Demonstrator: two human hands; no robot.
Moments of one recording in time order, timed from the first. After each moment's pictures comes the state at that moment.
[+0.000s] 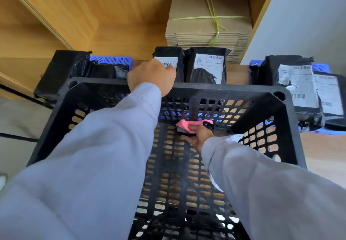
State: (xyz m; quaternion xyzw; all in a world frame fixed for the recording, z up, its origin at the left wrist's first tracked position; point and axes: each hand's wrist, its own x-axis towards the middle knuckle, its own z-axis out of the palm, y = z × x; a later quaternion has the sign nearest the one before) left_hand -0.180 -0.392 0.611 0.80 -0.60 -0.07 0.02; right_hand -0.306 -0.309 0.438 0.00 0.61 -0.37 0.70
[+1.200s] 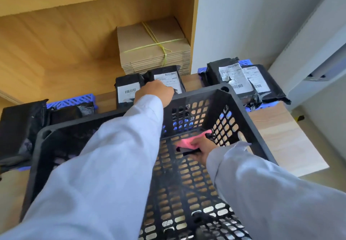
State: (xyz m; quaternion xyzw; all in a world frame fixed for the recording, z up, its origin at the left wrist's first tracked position) left_hand -0.242 -0.398 0.628 0.66 -0.72 -0.22 -0.02; right_hand -0.353 -0.255 0.488 0.08 0.64 -0.41 0.65
